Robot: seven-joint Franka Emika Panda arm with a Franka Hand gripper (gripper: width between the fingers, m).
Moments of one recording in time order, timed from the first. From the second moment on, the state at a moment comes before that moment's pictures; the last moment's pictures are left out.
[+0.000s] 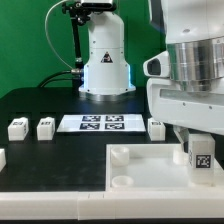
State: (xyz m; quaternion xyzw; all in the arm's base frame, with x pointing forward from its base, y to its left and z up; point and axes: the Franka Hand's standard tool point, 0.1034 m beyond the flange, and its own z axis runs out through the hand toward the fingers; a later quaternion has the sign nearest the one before) arm 0.637 0.128 0.065 -0.89 0.45 0.00 0.08
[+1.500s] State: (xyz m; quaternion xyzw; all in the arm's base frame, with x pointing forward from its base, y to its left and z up) arm 0.635 0.117 0.059 -0.85 0.51 -0.01 0.07
